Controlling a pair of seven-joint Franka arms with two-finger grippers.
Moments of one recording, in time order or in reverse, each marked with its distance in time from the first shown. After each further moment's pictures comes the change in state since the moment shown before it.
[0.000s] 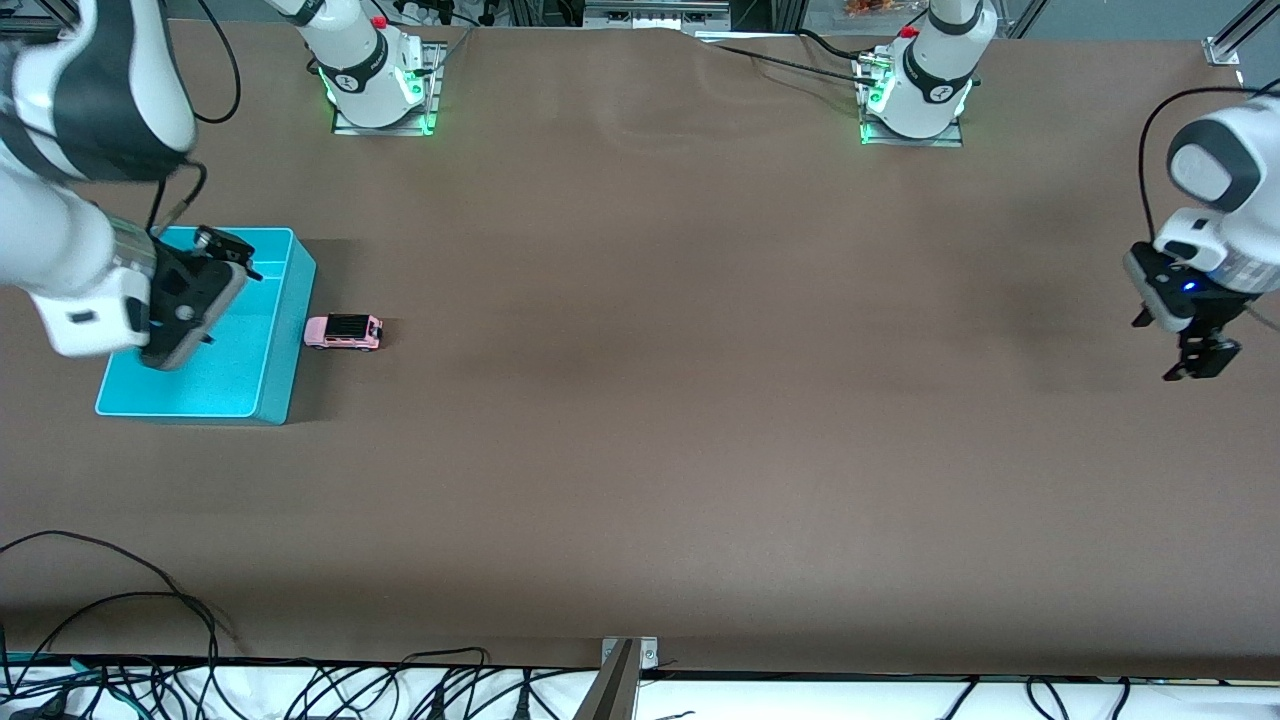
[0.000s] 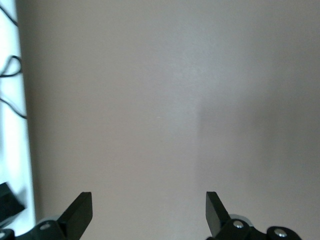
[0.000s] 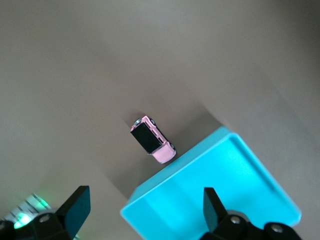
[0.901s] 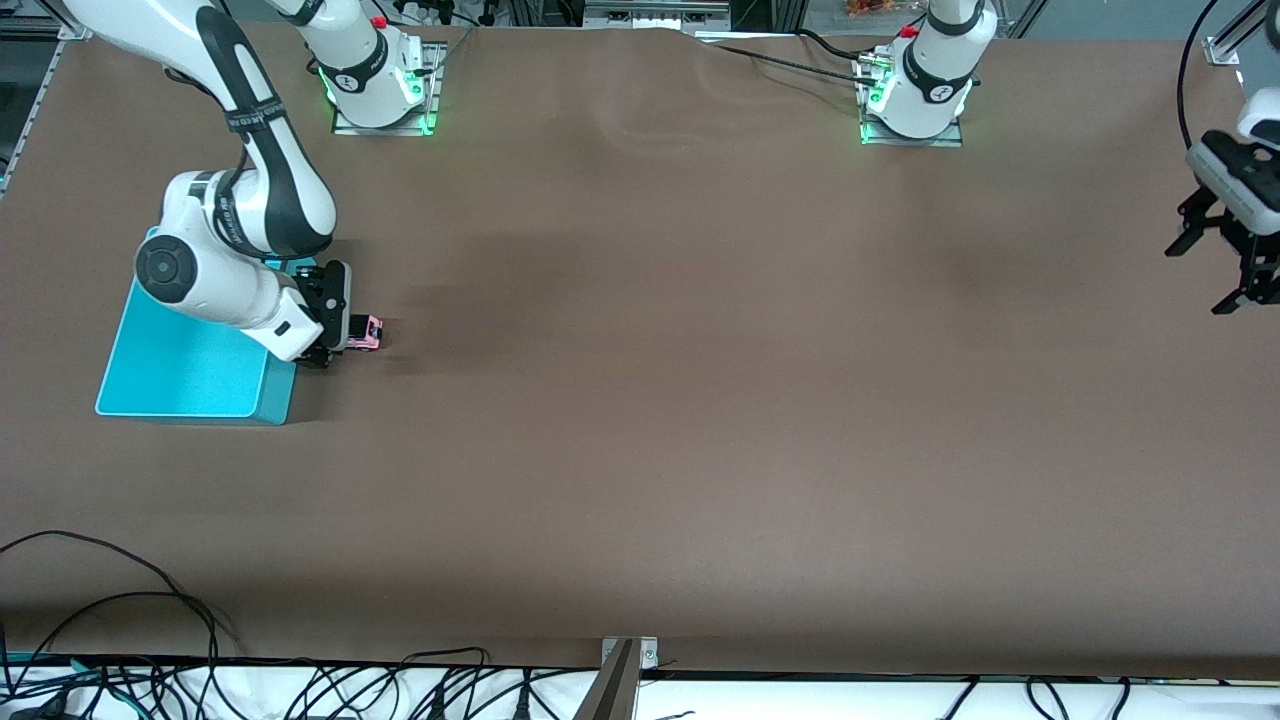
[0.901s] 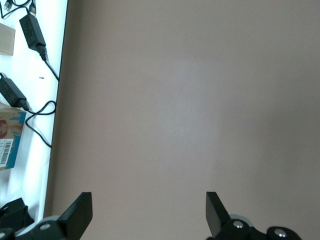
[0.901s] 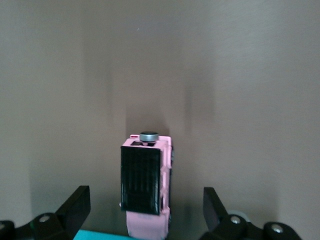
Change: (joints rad) left arm -0.038 -0.276 -0.070 0.138 0.000 -0.488 -0.202; right arm -0.001 0.067 -0.001 -0.547 0.069 0.594 -0.498
